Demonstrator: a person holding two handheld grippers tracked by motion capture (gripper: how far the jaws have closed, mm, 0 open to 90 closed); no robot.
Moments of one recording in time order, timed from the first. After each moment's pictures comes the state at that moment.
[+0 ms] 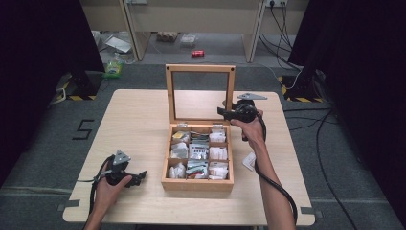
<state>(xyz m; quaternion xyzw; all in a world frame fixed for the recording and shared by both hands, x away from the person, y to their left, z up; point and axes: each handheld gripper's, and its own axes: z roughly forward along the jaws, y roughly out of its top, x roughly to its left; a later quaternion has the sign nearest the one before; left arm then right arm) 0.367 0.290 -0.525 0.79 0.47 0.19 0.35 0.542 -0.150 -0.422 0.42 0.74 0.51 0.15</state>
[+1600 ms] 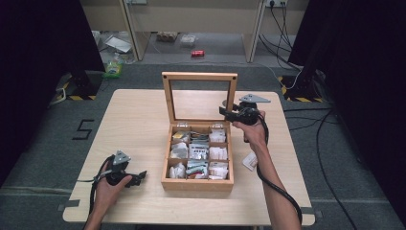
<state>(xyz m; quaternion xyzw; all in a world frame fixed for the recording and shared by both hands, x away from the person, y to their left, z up) 0.367 0.290 -0.525 0.79 0.47 0.19 0.35 0.522 -0.154 -0.412 0.39 0.73 0.53 0.17</state>
